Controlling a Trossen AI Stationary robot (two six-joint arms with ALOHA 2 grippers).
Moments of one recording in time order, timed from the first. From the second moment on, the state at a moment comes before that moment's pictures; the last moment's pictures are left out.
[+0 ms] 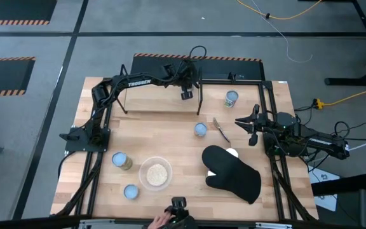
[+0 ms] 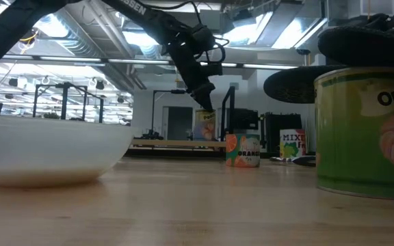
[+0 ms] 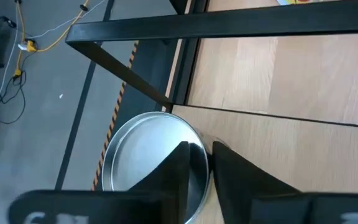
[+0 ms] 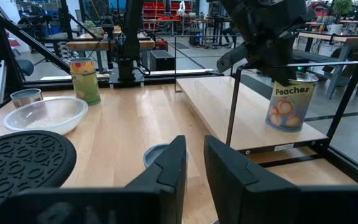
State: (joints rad) left arm 0.51 2.04 1.72 -0.49 -0.17 0.43; right arm -0.22 0.00 0.06 -0.12 -0.02 -0.01
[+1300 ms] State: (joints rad) left arm 0.59 2.03 1.76 -0.59 0.14 0.69; right arm -0.22 0.00 0.06 -0.12 -0.02 -0.01
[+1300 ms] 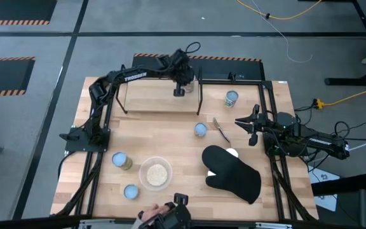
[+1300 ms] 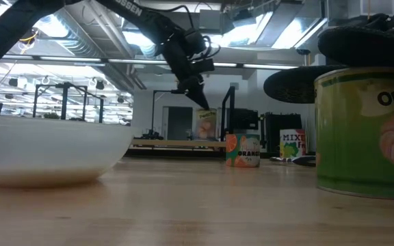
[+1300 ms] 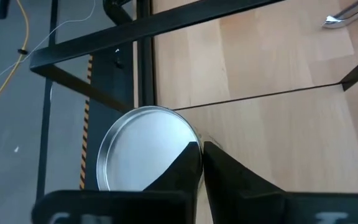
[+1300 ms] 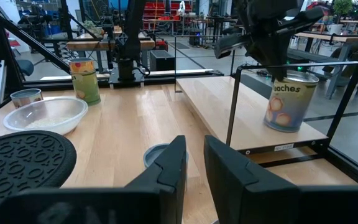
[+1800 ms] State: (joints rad) left arm 0.58 2.03 1.76 -0.59 0.11 0.69; right arm -0.22 0.00 0.06 -0.12 -0.02 -0.01
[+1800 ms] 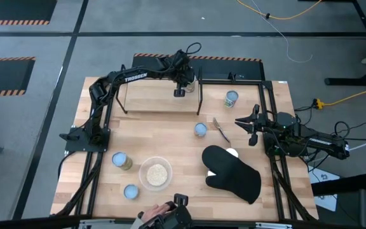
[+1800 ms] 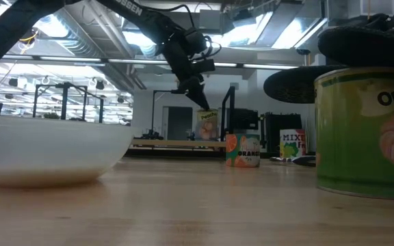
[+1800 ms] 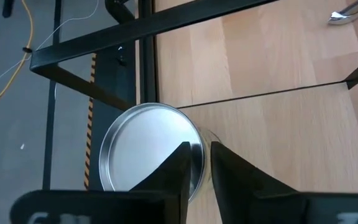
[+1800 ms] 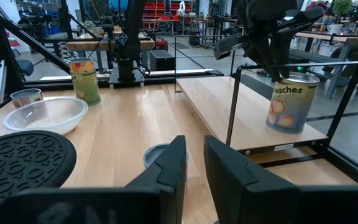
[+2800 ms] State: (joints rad) left arm 0.46 2.03 2.22 -1.19 0.12 0.62; right arm -0.22 0.00 0.08 -0.07 -0.02 0.17
